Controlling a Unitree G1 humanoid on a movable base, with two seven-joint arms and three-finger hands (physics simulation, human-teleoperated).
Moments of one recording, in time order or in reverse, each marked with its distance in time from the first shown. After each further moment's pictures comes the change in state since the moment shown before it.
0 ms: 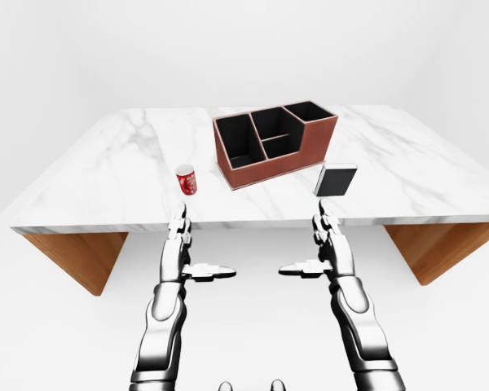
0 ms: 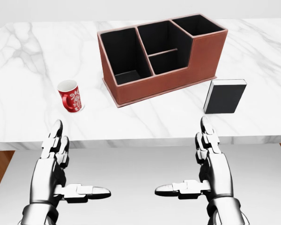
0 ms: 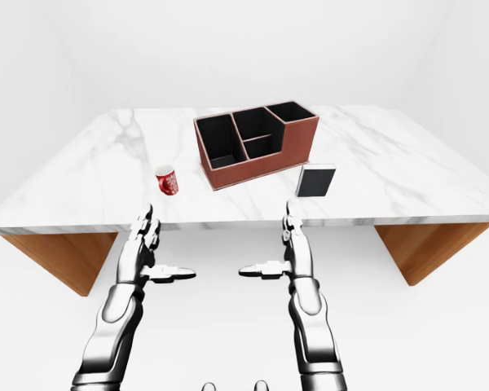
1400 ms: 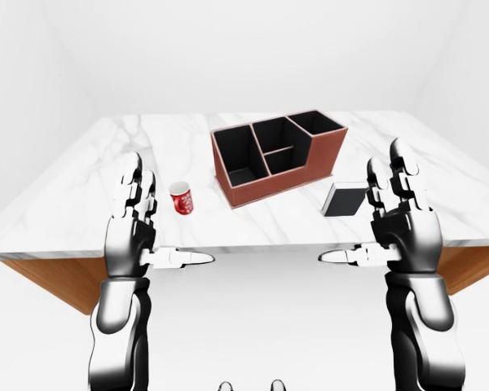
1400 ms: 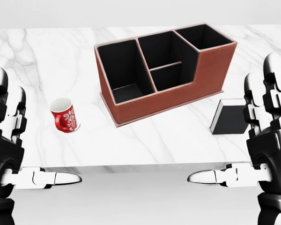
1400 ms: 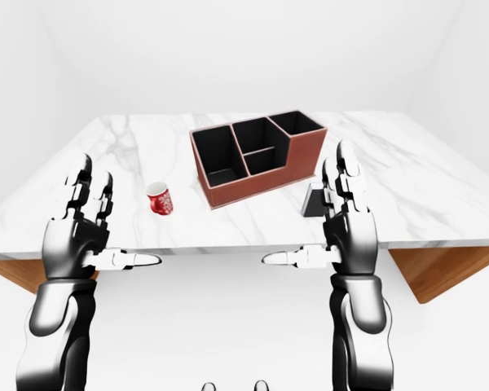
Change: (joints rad) left arm 0.018 0.043 0.134 -0.500 -0.057 0.072 -0.107; right arm 0.037 -0.051 -0.169 -0.599 0.094 0.074 0.126
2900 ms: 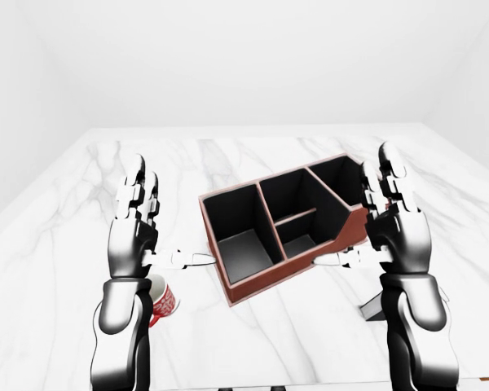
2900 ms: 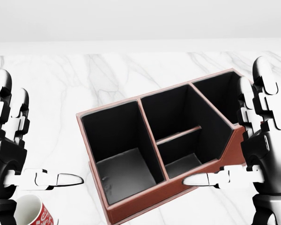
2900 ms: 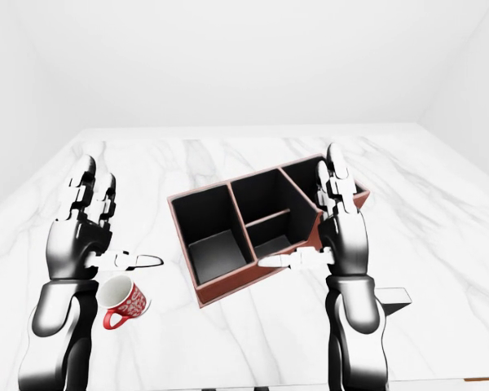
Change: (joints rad) left arm 0.007 -0.005 -0.010 0.003 0.004 0.000 -0.002; right arm 0.010 0.010 0.029 0.006 -0.067 0.000 0.014
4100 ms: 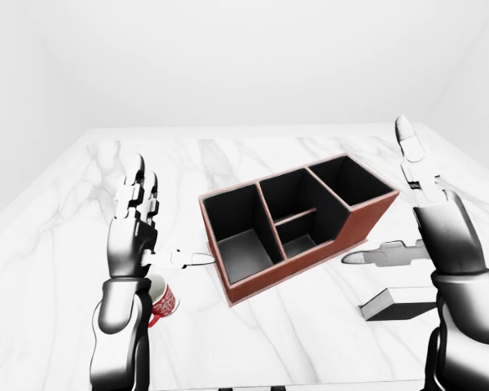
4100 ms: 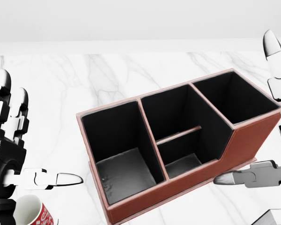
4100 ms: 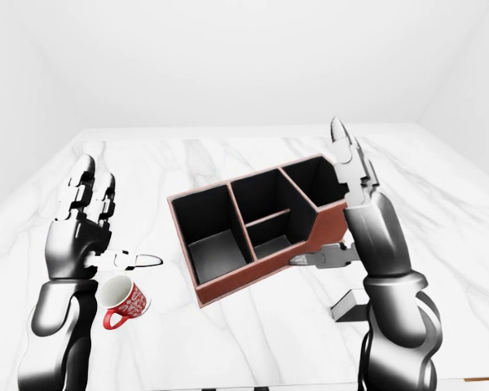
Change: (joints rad) left arm -0.003 0.002 0.004 0.001 -0.002 0.000 -0.001; right arm -0.073 -0.115 -0.148 -0.182 -0.487 0.000 0.243
